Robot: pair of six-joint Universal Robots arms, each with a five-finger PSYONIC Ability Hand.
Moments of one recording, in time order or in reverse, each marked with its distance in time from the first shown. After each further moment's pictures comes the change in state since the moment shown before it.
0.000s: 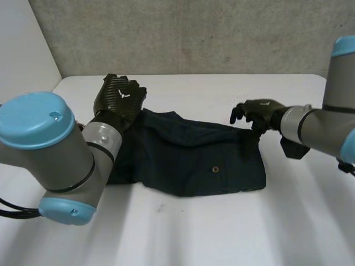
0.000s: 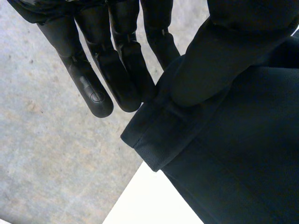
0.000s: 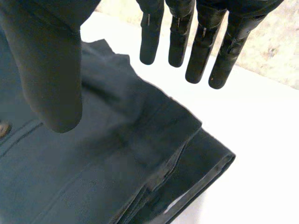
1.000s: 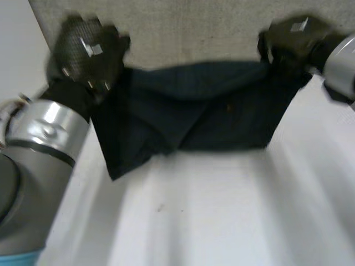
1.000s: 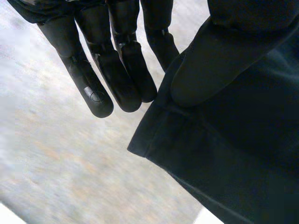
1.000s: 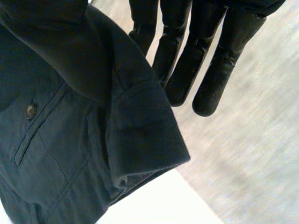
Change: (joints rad) left arm -0.054 0.387 -0.106 -0.012 -0.019 0.012; right arm 0.005 -0.368 -0.004 -0.029 0.031 -0.224; left_hand 0.000 0.002 0.000 0.000 0.000; right_hand 0.574 0.728 0.710 0.737 0.687
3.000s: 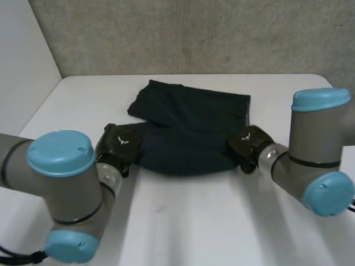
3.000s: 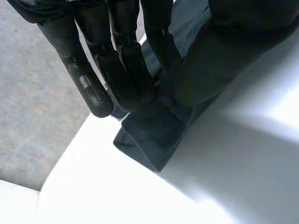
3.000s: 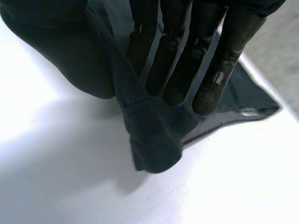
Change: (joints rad) left arm 0.033 -0.440 -0.046 -0.070 -0.082 -0.030; right arm 0.134 0.308 0.362 -0.244 0.164 -0.182; left_hand 0.004 0.001 0.002 0.000 0.000; right_hand 0.006 0.000 0.000 0.002 0.011
